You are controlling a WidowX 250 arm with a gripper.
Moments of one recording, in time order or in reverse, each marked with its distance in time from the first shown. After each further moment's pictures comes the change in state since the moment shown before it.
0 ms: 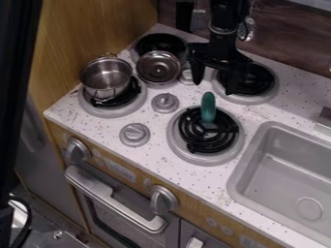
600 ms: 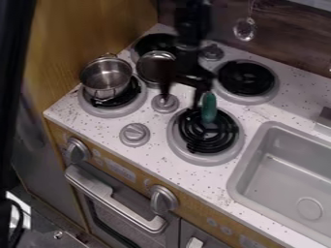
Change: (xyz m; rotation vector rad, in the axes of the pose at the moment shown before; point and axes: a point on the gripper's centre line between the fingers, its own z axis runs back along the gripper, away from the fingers) arm -0.026 0.067 -0.027 0.027 0.076 0.125
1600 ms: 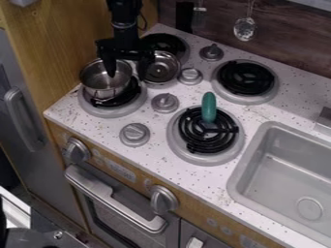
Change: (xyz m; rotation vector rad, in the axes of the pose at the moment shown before) arm 0.020 0.100 -0.001 0.023 -0.081 0.210
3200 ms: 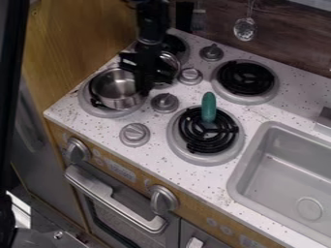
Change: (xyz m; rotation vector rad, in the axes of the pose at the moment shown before) arm -0.018 -0.058 -0.015 0.065 0.105 -0.252
